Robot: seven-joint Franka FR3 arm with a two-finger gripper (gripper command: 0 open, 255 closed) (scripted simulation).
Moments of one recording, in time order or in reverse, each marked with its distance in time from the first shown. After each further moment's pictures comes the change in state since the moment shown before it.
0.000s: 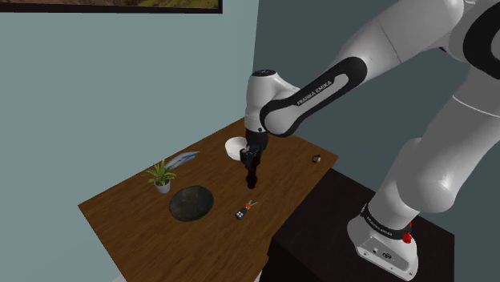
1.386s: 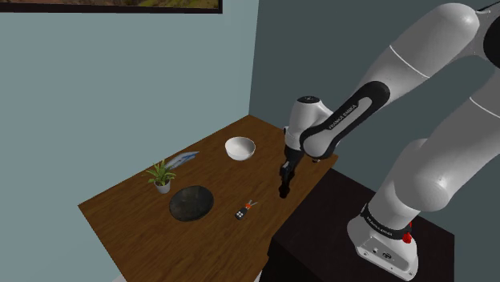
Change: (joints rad) arm -0.088 -0.135 -0.135 -0.430 0.008 0.295 -0.232
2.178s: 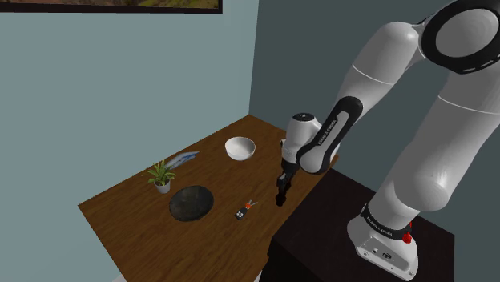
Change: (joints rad) arm -0.005 0.247 -0.003 0.013 -0.050 0.234 0.040
